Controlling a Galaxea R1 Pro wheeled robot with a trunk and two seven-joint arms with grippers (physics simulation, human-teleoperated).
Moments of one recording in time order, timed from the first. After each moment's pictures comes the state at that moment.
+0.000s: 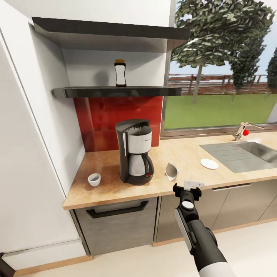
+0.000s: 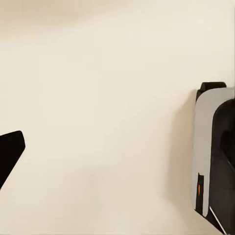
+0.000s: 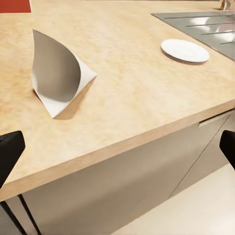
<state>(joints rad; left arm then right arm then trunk) -0.06 0.20 0.07 -0.12 -0.10 -0.16 0.07 -0.46 0.13 0.08 -1.20 0.05 0.35 -0.49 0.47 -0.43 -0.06</state>
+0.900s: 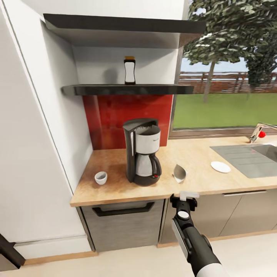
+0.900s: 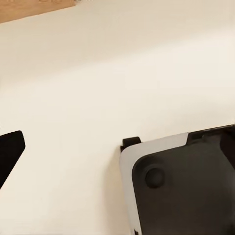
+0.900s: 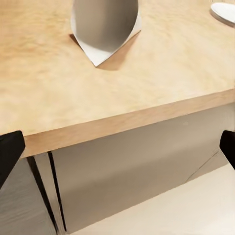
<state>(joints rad) -0.06 0.20 0.08 -0.23 -0.09 -0.31 -0.30 -0.46 0.13 0.08 -0.99 0.05 0.23 -0.49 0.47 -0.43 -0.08</state>
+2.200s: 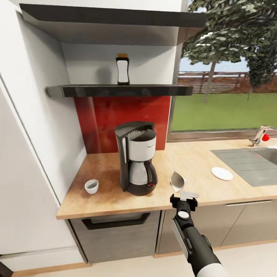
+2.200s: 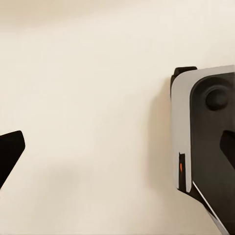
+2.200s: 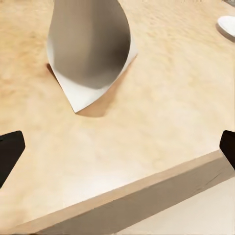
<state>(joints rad) -0.02 0.27 0.10 -0.07 -0.10 -0.26 -0.15 -0.46 0.13 0.08 -0.99 0.05 0.24 -0.50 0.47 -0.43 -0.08</state>
